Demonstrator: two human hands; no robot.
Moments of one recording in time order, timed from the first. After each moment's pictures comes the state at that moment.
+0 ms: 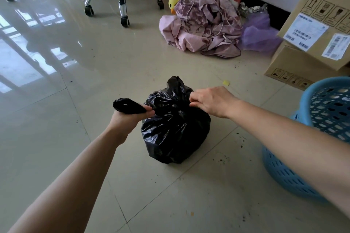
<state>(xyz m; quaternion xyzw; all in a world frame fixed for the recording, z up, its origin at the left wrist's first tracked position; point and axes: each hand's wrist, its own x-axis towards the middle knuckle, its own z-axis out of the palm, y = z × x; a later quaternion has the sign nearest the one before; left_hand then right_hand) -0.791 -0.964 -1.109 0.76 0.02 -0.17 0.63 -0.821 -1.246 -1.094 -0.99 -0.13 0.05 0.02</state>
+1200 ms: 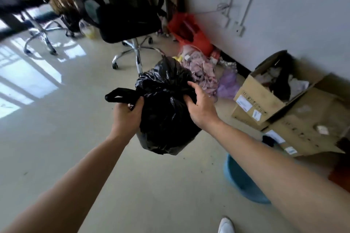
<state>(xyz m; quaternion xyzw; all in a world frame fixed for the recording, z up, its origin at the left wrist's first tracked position) -0.791 -0.987 -0.560 0.82 0.05 -0.08 0.56 -0.837 -1.189 -0.578 -0.85 0.16 -0.05 0.50</state>
